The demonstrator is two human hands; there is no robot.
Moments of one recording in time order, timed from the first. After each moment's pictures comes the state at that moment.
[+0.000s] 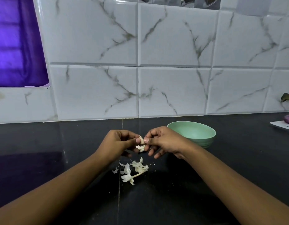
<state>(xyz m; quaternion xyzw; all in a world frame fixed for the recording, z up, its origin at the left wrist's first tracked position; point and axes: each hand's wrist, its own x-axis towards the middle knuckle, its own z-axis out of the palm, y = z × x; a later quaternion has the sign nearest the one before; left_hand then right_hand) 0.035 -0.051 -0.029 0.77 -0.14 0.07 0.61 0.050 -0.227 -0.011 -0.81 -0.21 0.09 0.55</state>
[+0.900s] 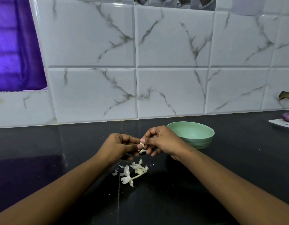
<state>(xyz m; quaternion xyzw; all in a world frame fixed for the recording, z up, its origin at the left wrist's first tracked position) 0.031 -0.054 -0.027 0.78 -0.13 0.02 0.62 0.050 -0.223 -0.016 -0.79 -0.21 0.03 0.58</state>
